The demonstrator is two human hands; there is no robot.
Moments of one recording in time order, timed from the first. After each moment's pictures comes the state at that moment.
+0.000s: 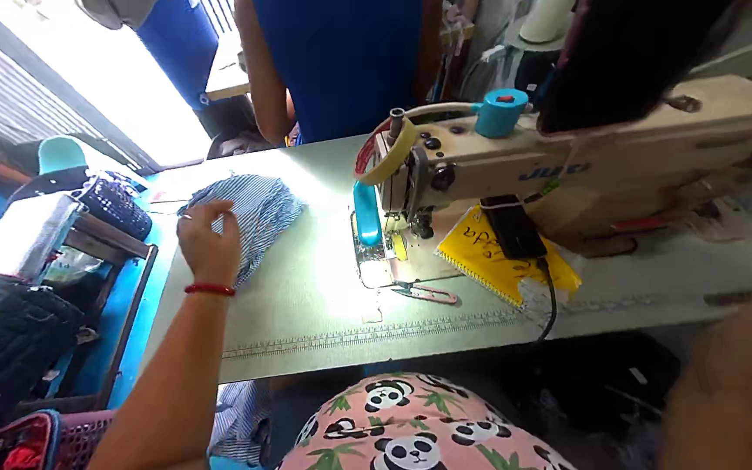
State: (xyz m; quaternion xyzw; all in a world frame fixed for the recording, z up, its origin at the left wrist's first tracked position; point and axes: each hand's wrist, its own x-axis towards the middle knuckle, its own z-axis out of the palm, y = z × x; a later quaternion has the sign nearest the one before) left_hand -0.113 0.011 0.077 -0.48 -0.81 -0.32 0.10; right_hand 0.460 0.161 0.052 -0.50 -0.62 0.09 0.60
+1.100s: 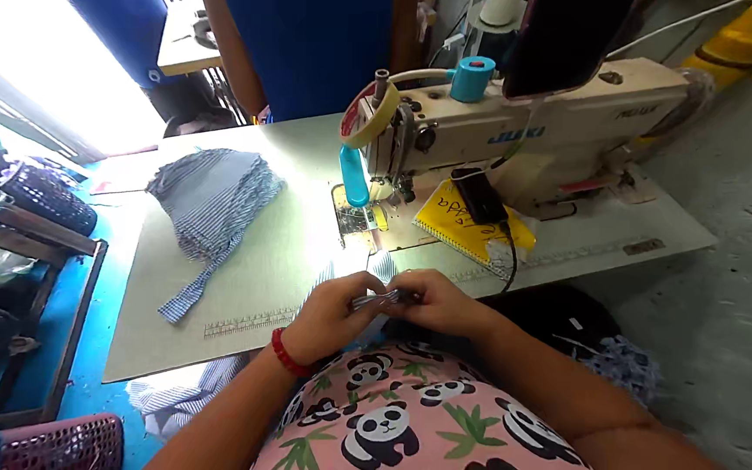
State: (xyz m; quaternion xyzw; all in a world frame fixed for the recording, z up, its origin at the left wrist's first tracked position) left_hand 0.064 -0.035 0.052 -0.71 -0.51 -0.40 -0.27; right_hand 0.271 0.071 0.044 -0.16 -0.81 0.53 0.19
